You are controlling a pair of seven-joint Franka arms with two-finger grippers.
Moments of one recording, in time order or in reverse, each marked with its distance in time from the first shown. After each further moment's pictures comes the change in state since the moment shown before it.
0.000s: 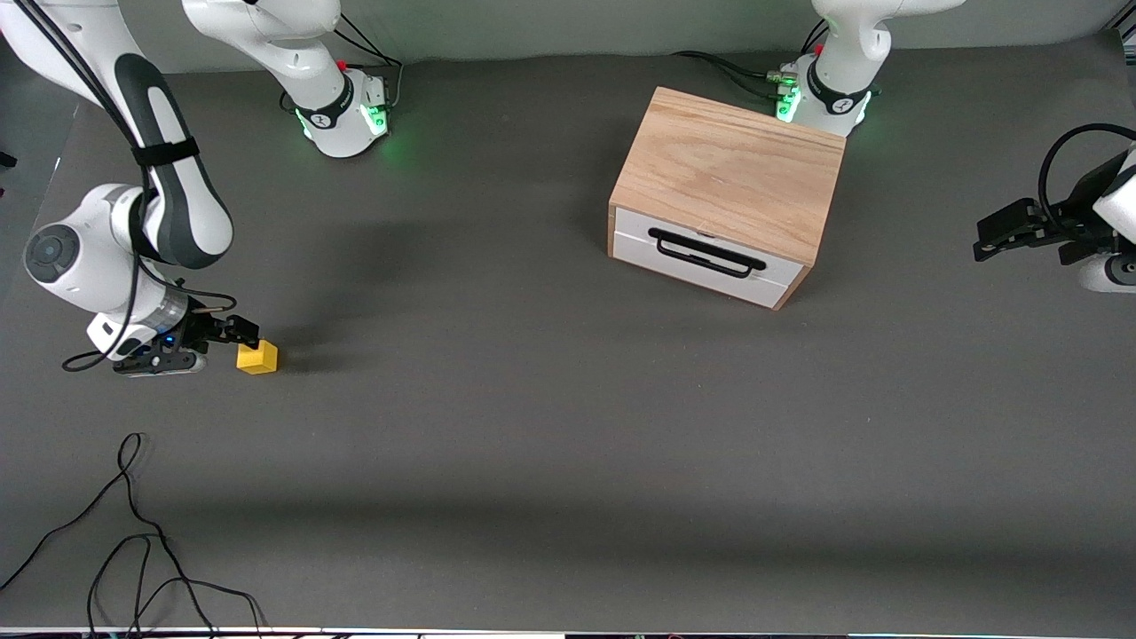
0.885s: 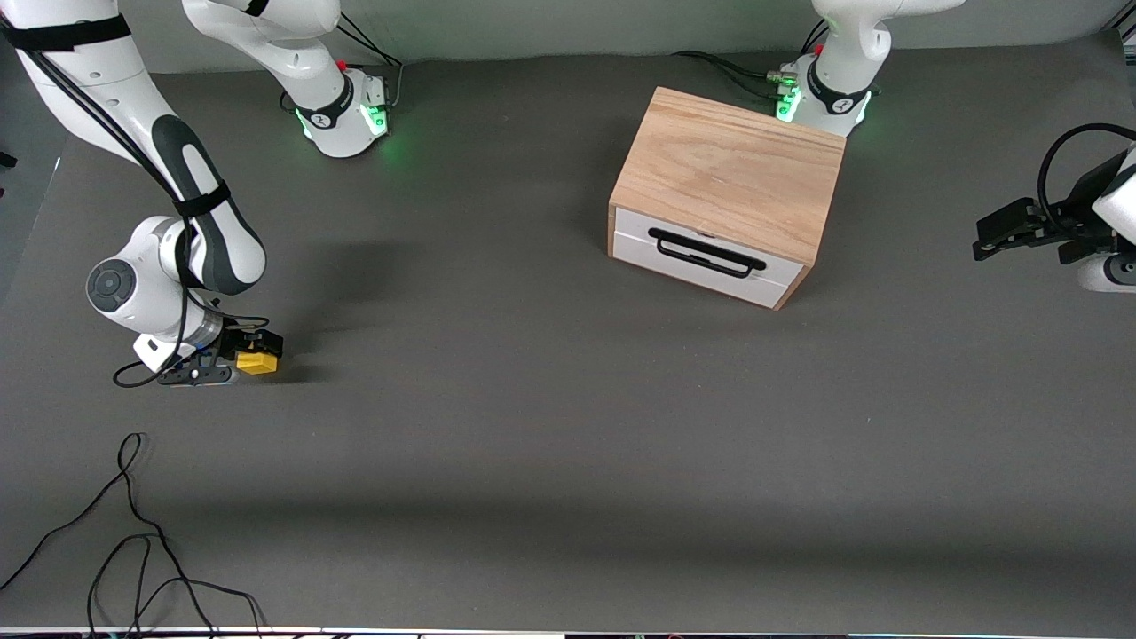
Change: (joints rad) left arm 0.000 0.000 0.000 0.000 0.000 -0.003 0.000; right arm -0.005 0.170 -0.001 -0.001 0.024 0.131 0.000
